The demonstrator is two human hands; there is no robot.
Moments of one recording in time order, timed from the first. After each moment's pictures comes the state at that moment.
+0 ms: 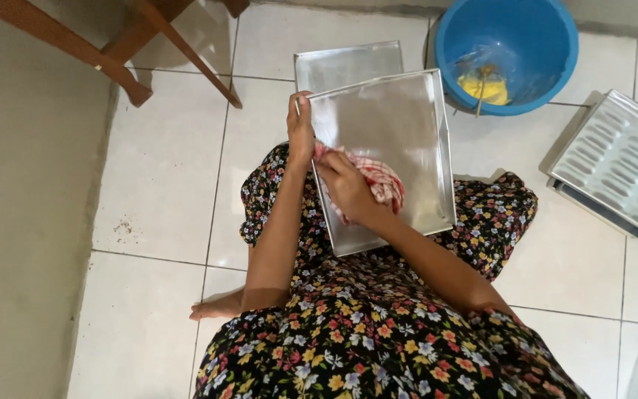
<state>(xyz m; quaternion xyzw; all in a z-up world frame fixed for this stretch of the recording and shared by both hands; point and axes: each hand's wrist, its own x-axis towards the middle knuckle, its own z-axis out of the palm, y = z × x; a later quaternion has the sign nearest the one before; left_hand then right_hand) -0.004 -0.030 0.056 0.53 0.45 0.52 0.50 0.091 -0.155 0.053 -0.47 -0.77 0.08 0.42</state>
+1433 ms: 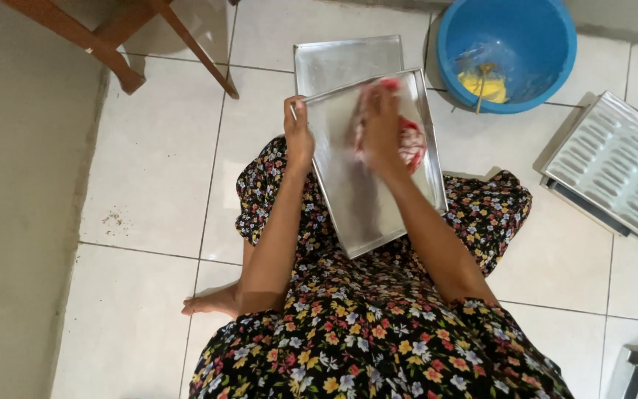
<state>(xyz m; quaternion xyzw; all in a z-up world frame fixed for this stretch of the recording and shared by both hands) -0.008 -0.039 0.039 0.50 0.46 0.53 0.51 0.166 -0.072 0.035 -0.54 -0.14 0.39 0.73</state>
